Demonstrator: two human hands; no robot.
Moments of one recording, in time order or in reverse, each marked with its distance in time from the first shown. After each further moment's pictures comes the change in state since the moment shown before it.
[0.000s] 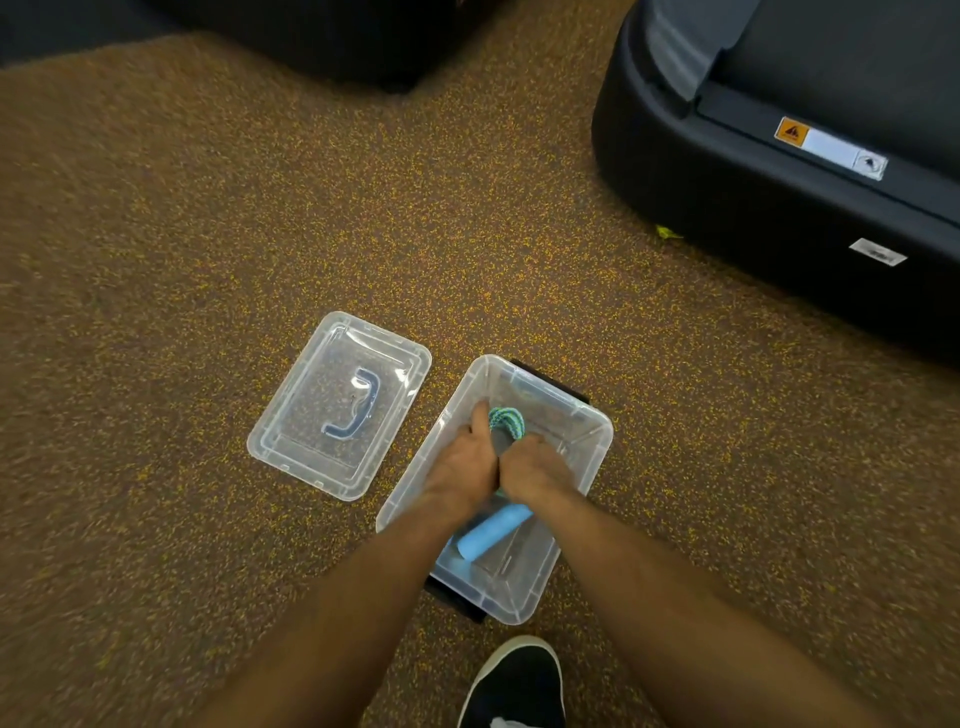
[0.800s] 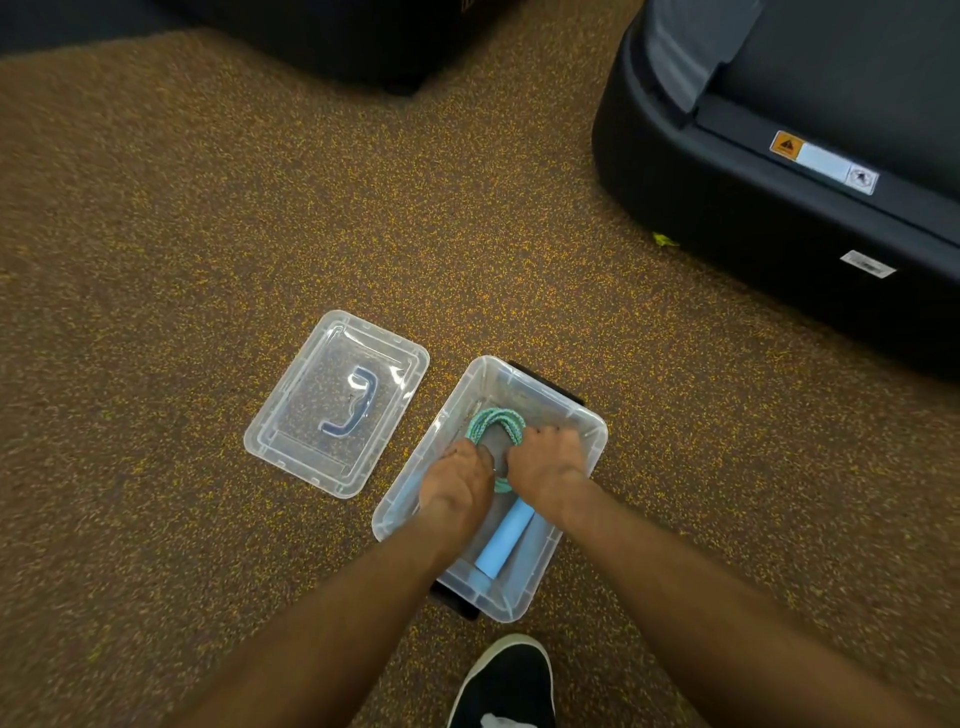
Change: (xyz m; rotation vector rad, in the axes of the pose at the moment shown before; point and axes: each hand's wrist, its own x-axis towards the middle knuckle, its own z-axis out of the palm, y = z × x) left_hand -0.021 0.005 0.003 0.773 -0.024 0.146; right_hand -0.006 0.008 -0.024 -1.131 0.116 -0.468
